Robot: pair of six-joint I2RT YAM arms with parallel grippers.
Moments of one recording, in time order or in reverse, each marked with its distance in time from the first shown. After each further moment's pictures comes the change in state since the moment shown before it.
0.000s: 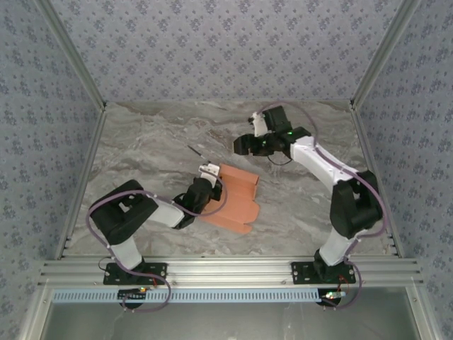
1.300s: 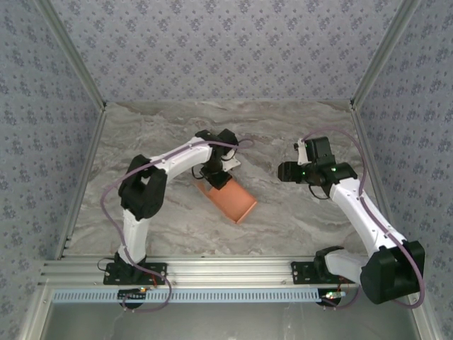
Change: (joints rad) left arm 0.130 0.408 1.151 -1.890 0.488 0.375; right arm -0.147 -0.470 -0.414 -0.184 0.321 -0.123
